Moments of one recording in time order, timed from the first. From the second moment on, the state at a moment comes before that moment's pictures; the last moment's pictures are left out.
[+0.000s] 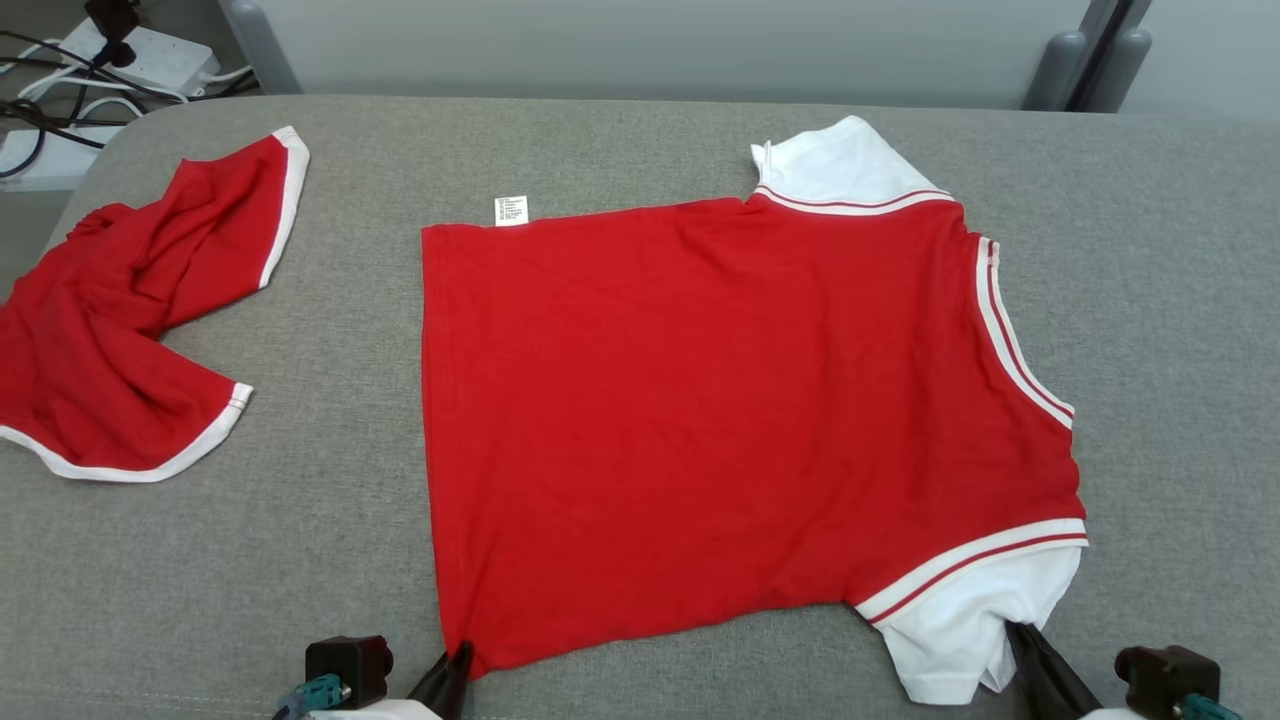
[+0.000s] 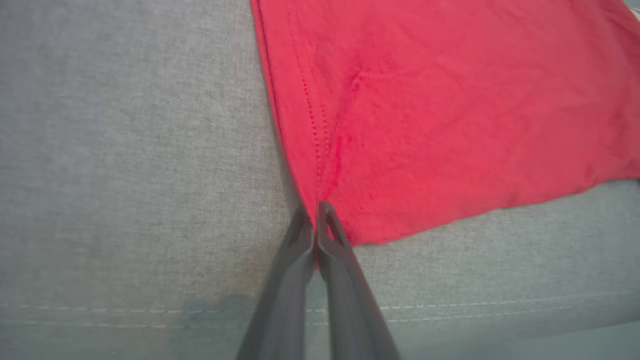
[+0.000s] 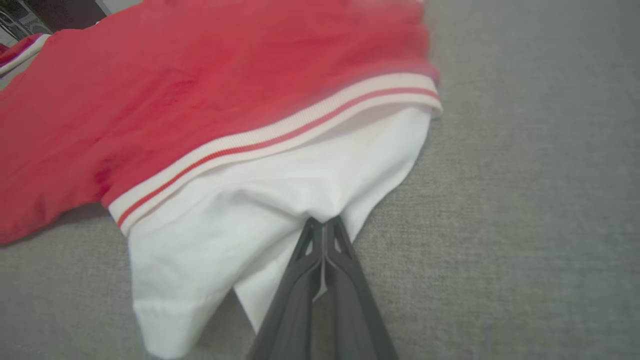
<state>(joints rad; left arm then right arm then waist) -0.10 0.30 -0.65 0.39 -0.82 0.18 -0.08 -0.02 -0.15 0.18 0.51 0.40 0.13 -0.21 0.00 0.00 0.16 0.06</state>
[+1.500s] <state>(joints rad) -0.33 0.39 -0.50 0.23 -0.97 0.16 0.05 -0.44 -0.26 0.15 0.37 0.63 0.13 0.08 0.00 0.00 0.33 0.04</state>
